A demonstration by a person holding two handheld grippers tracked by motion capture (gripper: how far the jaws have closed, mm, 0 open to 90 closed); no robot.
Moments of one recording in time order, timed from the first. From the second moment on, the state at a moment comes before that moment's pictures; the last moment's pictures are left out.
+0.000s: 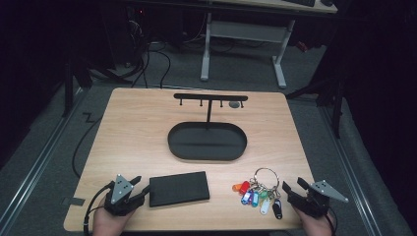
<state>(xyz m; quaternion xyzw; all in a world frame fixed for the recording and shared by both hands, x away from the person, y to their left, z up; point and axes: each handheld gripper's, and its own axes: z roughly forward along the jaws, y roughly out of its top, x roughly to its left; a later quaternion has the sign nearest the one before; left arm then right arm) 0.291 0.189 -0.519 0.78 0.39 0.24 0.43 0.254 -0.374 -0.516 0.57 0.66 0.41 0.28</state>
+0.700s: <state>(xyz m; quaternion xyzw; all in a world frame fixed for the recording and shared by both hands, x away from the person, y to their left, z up) 0.296 0.202 -0.523 0.77 0.42 0.23 0.42 0.260 -0.376 -0.520 0.56 0.66 0.42 0.28</state>
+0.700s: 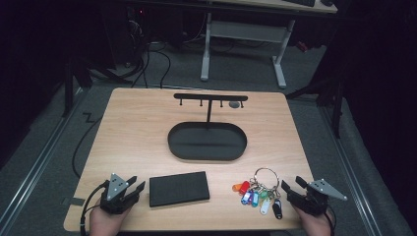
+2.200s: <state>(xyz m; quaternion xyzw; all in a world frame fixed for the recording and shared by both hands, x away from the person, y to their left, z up) 0.268 0.168 -0.527 0.84 0.34 0.20 0.37 0.275 -0.367 -0.519 0.55 0.66 0.43 0.27</state>
